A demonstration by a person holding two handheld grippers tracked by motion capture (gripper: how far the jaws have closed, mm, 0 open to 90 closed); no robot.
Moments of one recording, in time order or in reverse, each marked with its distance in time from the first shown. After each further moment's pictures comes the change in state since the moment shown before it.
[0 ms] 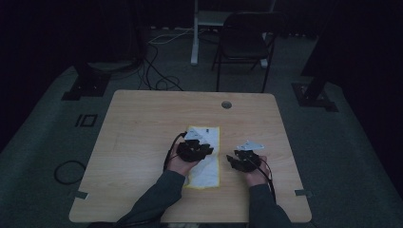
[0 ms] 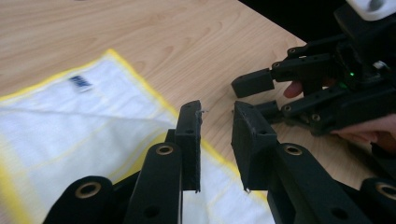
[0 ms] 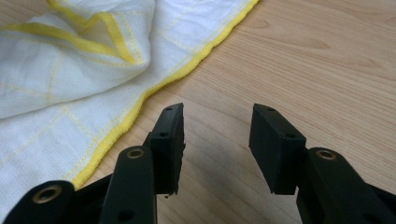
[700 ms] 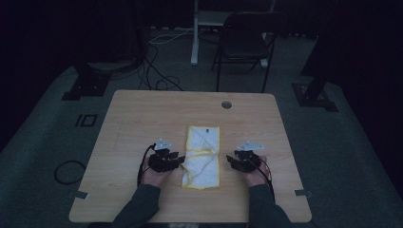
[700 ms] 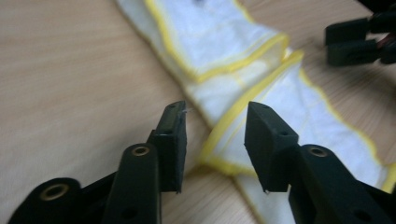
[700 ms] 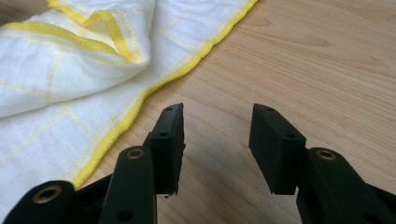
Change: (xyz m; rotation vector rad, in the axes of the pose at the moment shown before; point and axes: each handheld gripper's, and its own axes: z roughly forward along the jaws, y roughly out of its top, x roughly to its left) left arm 0.042 -0.071 -0.044 0.042 0.167 -0.179; right arm 0.000 -0.001 0.001 0.000 0.000 0.001
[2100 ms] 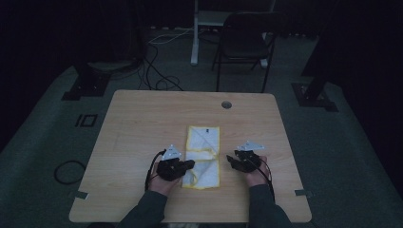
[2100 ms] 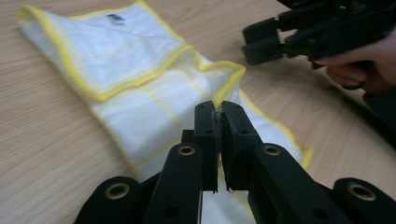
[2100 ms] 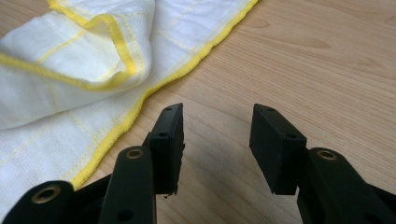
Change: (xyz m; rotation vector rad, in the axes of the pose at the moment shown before) left arm -0.049 0.000 -0.006 -0.061 -0.150 0.139; right arm 0.000 0.000 -0.001 -0.003 -0.002 0.000
